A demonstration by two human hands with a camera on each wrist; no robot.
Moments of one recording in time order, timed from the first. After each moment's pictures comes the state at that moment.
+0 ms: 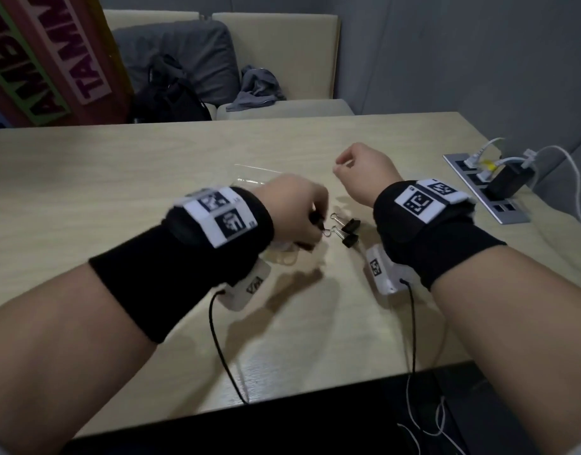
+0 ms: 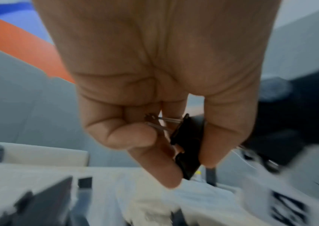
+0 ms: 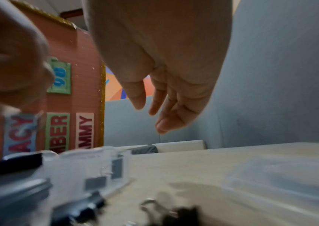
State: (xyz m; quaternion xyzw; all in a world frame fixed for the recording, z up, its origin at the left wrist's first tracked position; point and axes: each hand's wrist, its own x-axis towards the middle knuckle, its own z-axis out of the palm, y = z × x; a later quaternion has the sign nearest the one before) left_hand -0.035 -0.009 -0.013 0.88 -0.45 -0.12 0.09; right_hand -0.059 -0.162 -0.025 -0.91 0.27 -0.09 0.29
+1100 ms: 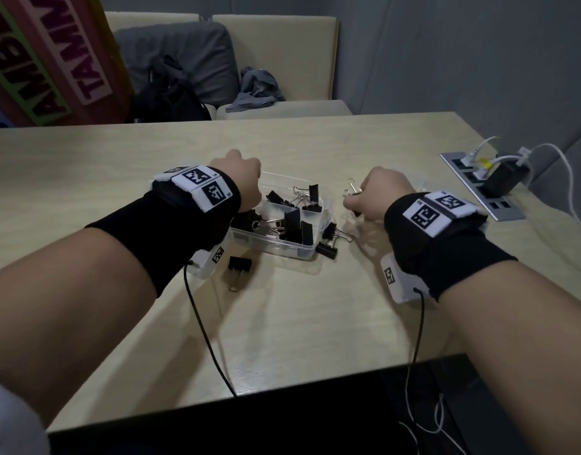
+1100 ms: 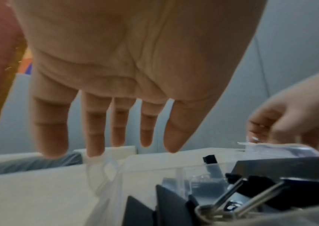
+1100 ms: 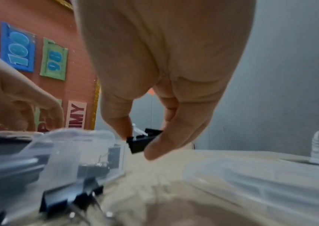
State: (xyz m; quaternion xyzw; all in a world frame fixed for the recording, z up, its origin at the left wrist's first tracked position) left_hand 0.028 0.014 -0.029 0.96 -0.25 -0.10 -0.03; right_hand -0.078 -0.175 -0.043 -0.93 0.33 0.03 0.18
